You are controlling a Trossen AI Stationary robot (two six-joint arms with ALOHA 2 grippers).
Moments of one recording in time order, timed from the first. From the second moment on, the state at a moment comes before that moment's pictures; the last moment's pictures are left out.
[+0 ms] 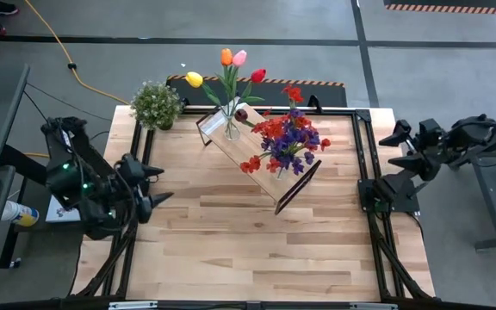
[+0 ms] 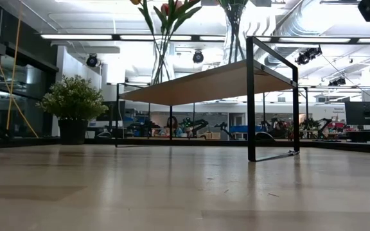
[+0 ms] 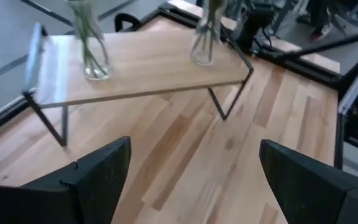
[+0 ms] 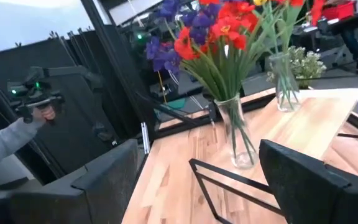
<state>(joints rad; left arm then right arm) -0.92 1.13 1.47 -1.53 -0.99 -1.32 0.55 0.06 0.95 -0.92 0.41 0.40</state>
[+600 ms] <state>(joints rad) -1.05 0.81 1.05 -1.51 -1.11 -1.63 0.54 0.01 0.94 -0.96 0.50 0.38</state>
